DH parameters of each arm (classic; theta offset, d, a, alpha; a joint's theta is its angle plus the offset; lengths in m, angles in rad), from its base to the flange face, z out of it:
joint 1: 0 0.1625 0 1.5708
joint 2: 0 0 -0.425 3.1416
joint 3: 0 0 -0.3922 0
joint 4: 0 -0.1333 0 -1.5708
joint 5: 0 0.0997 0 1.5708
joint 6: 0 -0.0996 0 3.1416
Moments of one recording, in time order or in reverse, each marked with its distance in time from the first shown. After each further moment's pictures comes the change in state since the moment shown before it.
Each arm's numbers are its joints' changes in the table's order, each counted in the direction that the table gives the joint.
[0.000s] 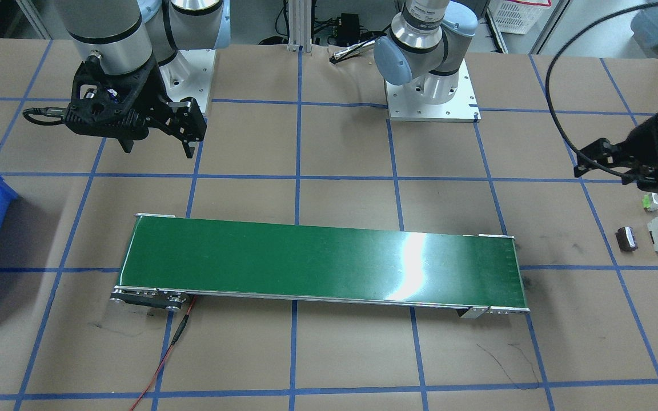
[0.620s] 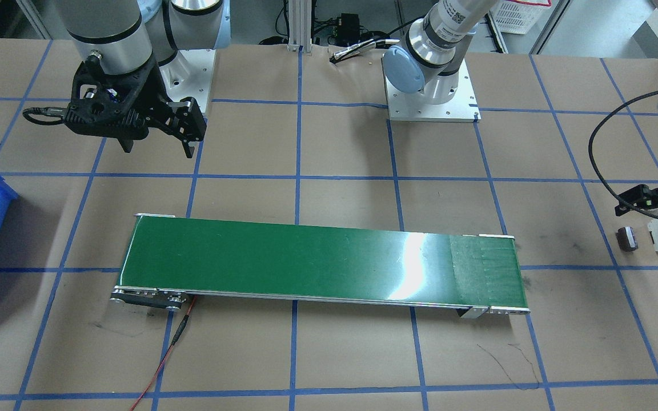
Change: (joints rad) left arm 0.187 -0.255 -0.001 -0.335 0.012 -0.194; right arm 0.000 0.000 0.000 -0.001 -0.002 0.000
